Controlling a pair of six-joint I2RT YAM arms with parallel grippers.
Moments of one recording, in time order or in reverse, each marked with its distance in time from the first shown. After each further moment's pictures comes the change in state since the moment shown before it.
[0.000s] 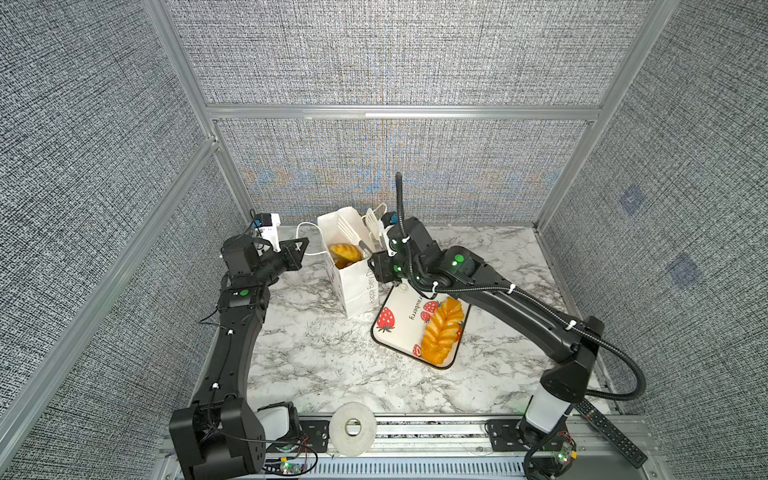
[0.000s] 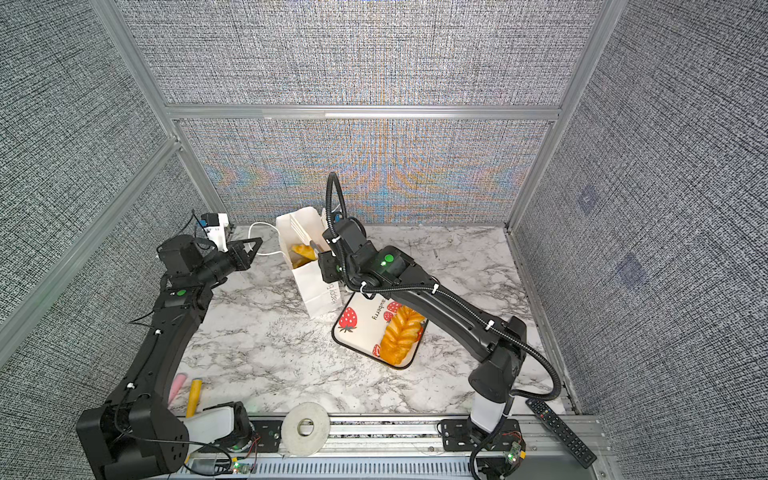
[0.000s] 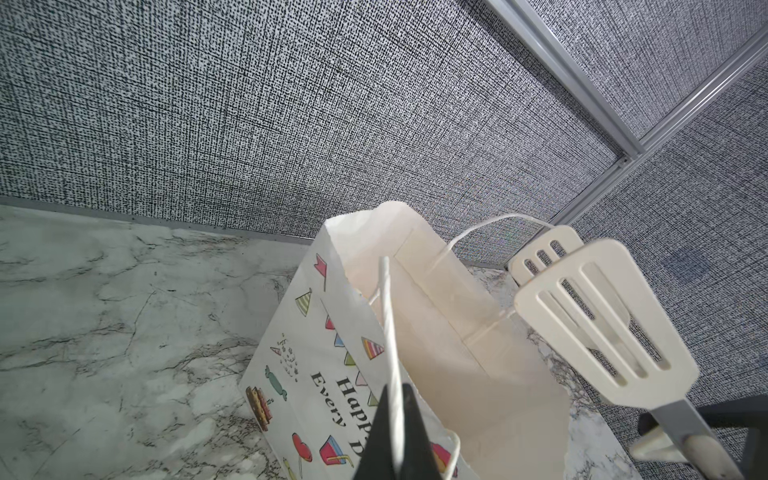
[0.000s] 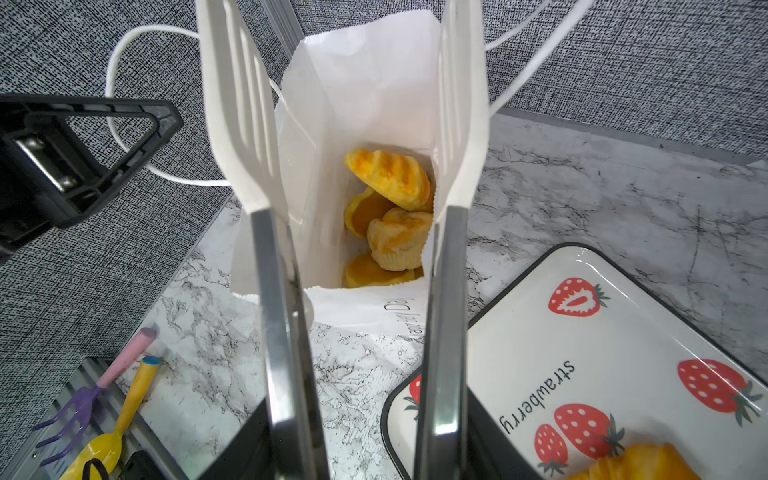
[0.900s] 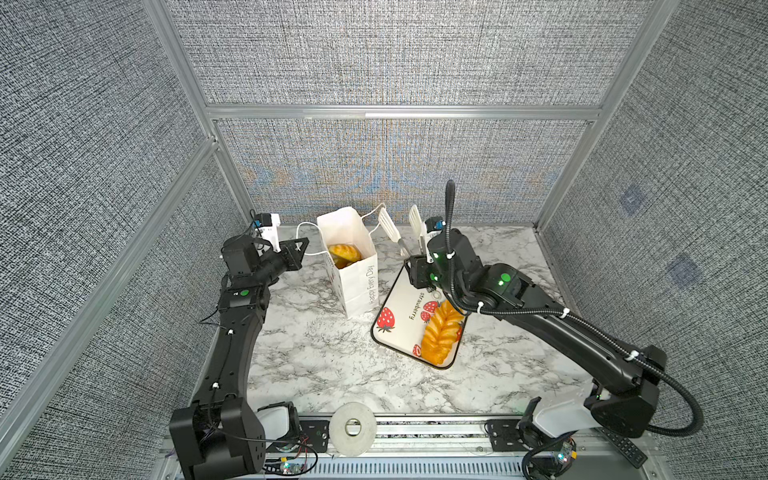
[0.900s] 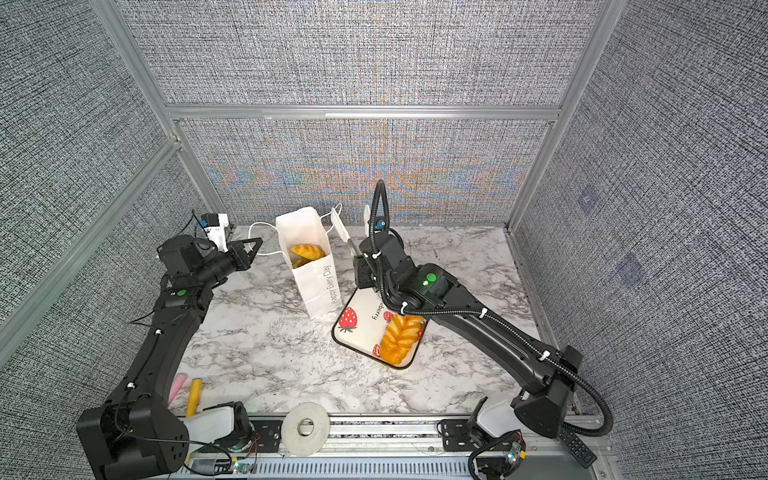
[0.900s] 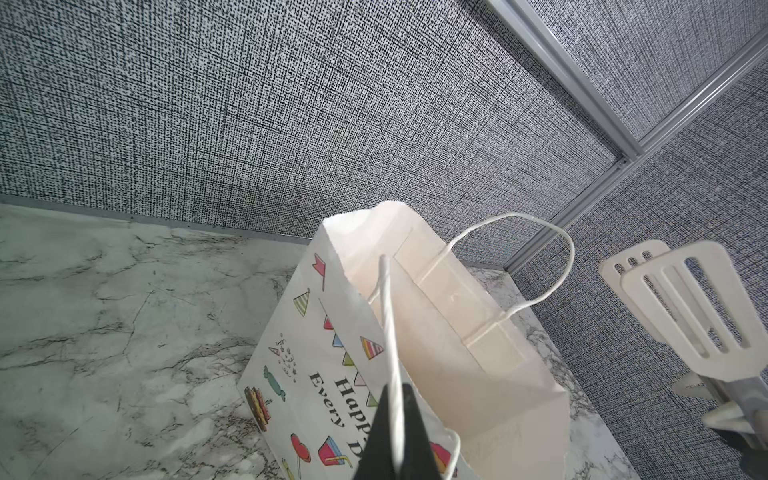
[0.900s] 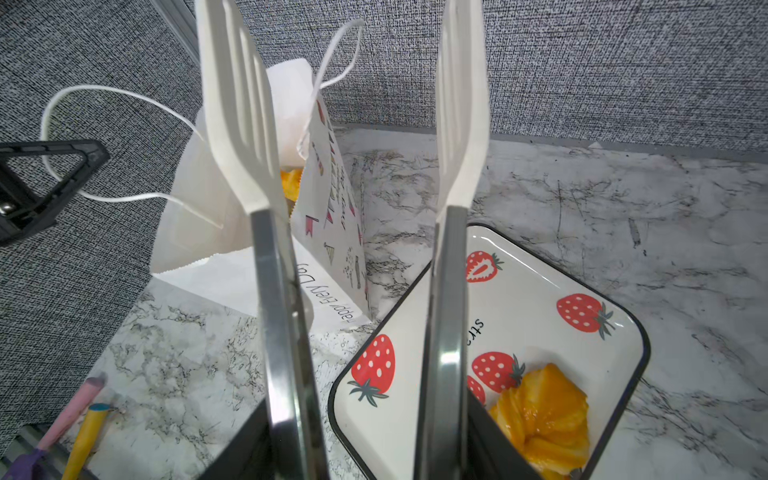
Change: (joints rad) left arm 0.000 0.000 -0.004 0.006 0.001 -0.004; right arm -0.045 -0.296 -0.320 0.047 0.148 0.064
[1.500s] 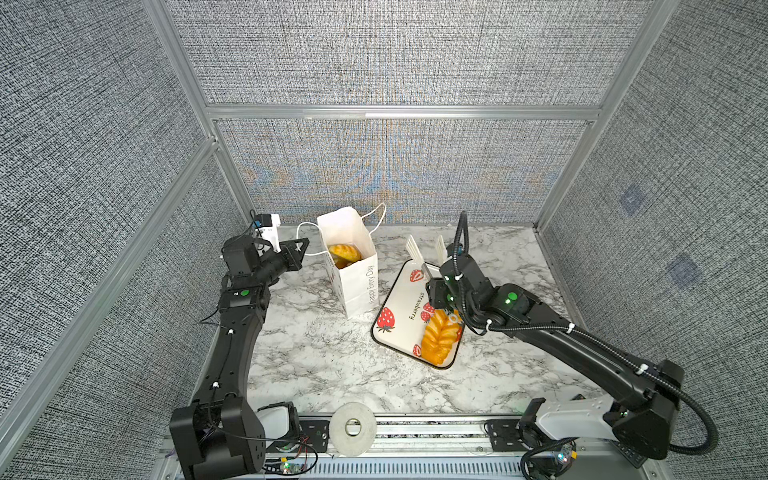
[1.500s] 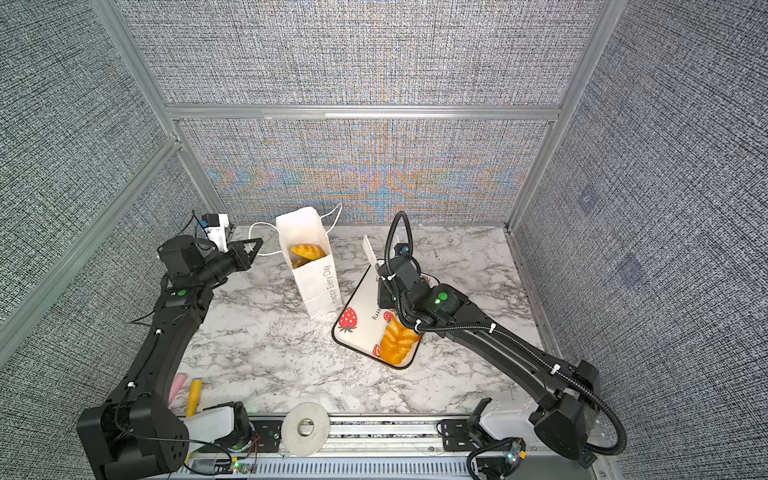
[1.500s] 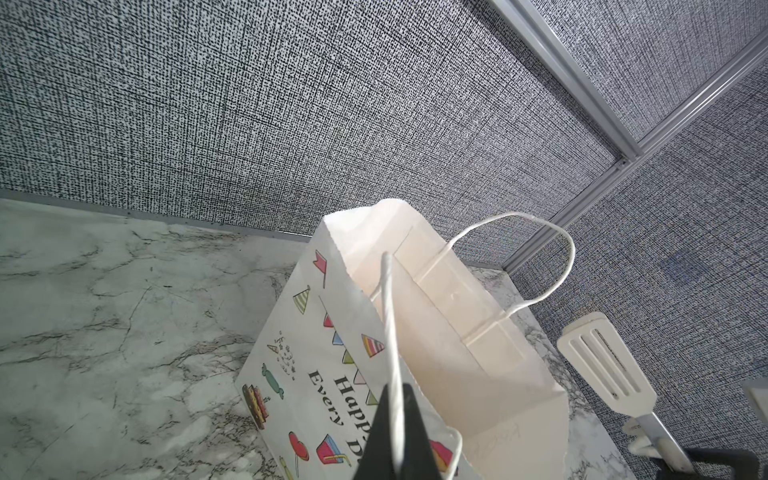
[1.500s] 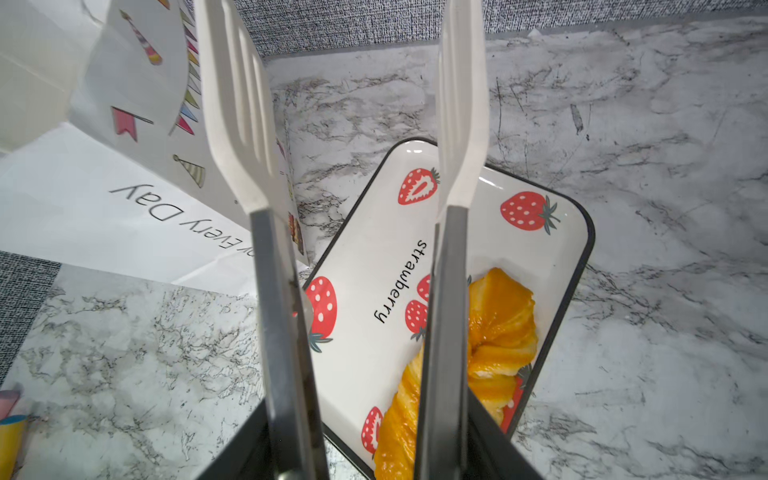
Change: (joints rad) left arm 0.000 0.003 -0.003 0.002 0.003 -0.008; right arm -0.051 -0.139 -0.314 -0.004 0.008 0.129
